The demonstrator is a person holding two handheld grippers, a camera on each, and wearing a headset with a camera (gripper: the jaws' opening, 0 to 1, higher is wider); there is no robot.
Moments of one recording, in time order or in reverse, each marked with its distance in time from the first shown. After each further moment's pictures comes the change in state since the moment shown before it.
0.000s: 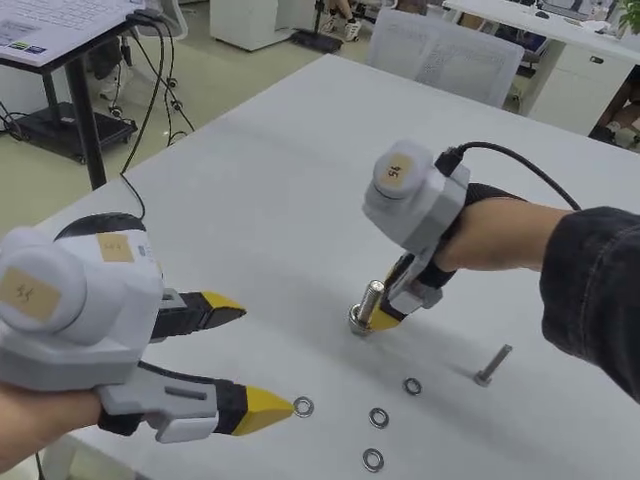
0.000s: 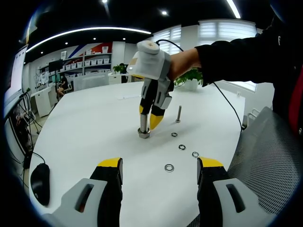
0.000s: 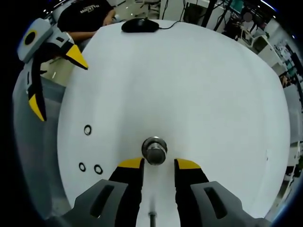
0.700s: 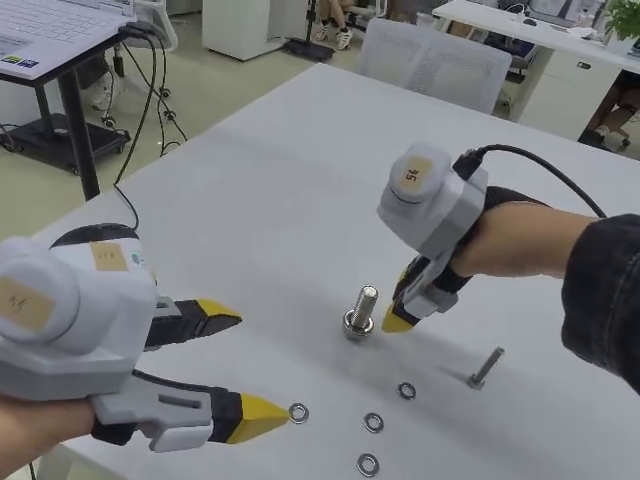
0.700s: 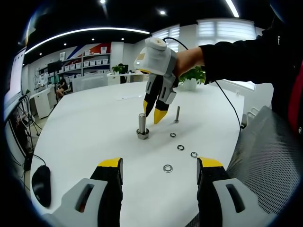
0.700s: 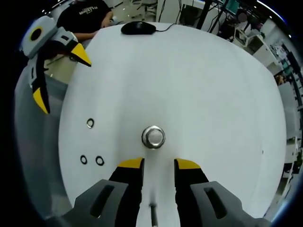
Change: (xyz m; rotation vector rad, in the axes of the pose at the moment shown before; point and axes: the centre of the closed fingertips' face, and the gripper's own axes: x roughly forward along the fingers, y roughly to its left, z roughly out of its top) left arm -0.001 -0.003 0.003 0.014 0.003 -0.004; right arm -0.014 -0.006 -0.013 0.013 -0.016 -0.037
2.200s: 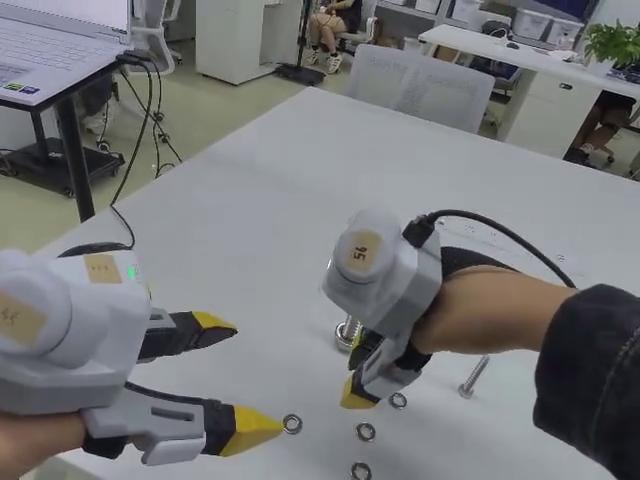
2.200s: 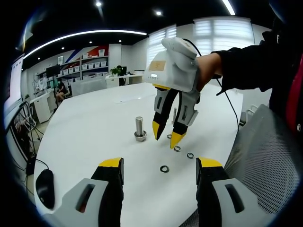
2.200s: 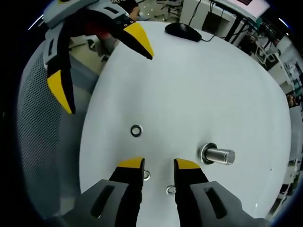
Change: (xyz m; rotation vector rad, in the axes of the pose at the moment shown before) left arm -0.010 -0.007 0.006 0.033 -0.005 0.002; right arm 0.012 0.095 0.023 -0.156 -0.013 0.074
